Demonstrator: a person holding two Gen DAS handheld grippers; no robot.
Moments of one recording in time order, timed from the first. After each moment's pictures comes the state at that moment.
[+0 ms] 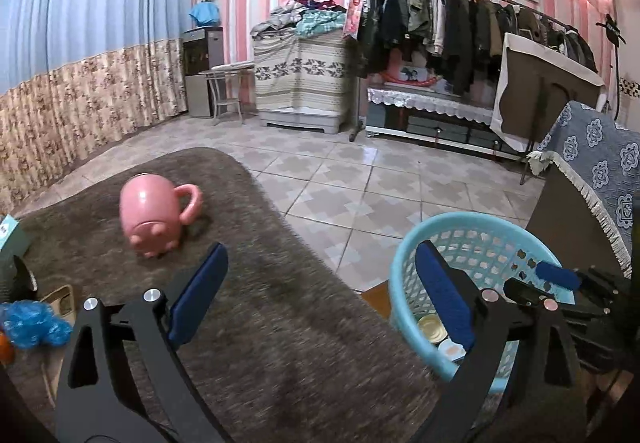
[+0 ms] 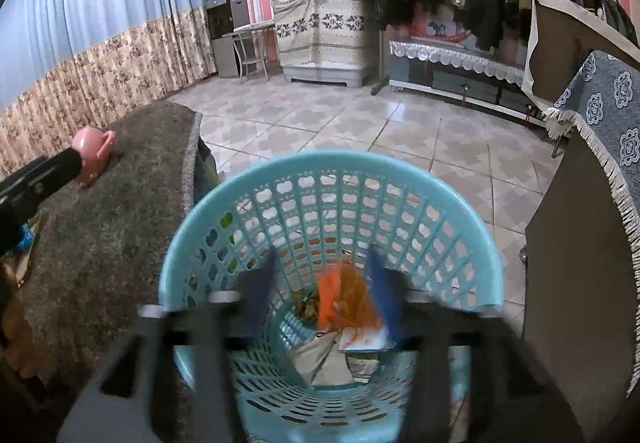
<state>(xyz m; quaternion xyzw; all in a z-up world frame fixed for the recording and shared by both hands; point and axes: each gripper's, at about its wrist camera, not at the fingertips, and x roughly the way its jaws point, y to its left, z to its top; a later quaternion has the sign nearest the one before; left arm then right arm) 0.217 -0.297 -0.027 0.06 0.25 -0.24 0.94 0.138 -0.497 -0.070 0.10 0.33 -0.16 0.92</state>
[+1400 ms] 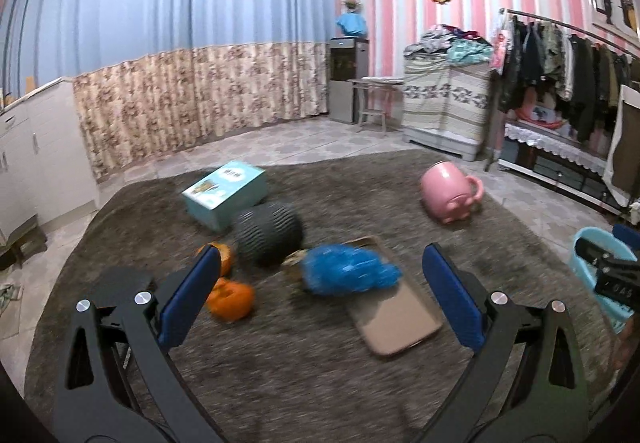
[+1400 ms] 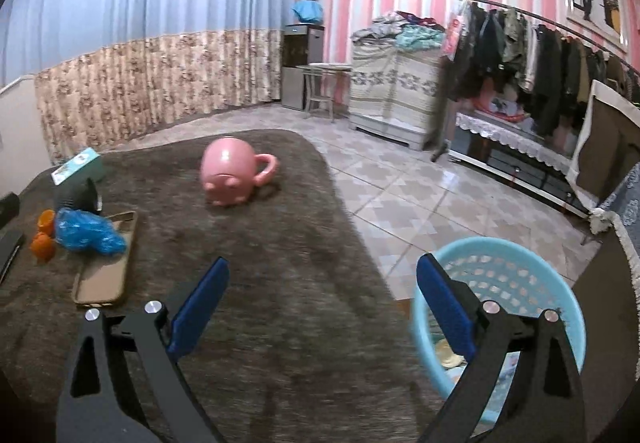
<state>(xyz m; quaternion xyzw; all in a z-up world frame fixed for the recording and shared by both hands) 0.179 -0.014 -0.008 0.01 0.23 0.00 0.97 0.172 -0.296 -0.021 -0.01 0.27 -0.07 0.96</state>
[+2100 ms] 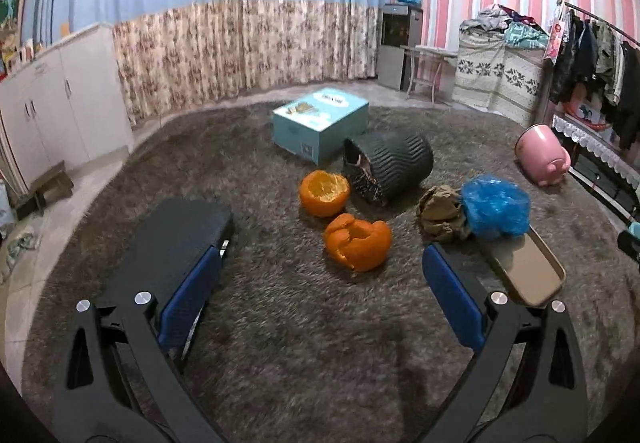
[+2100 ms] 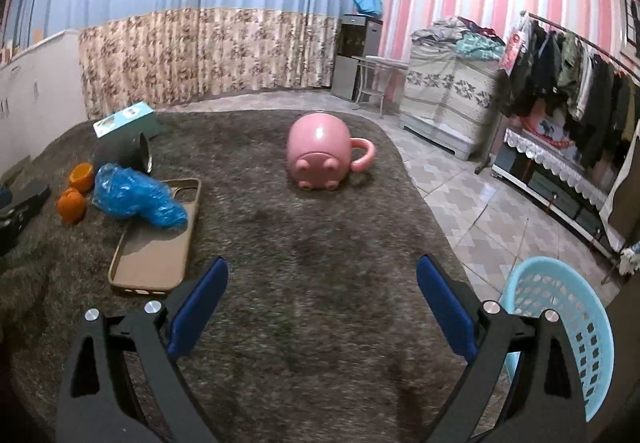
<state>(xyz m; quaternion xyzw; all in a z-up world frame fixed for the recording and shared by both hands) 0.207 0.079 -0.069 -0.03 0.30 0.06 0.95 0.195 -0.227 -0.043 -0.06 0.30 0.01 0.95</state>
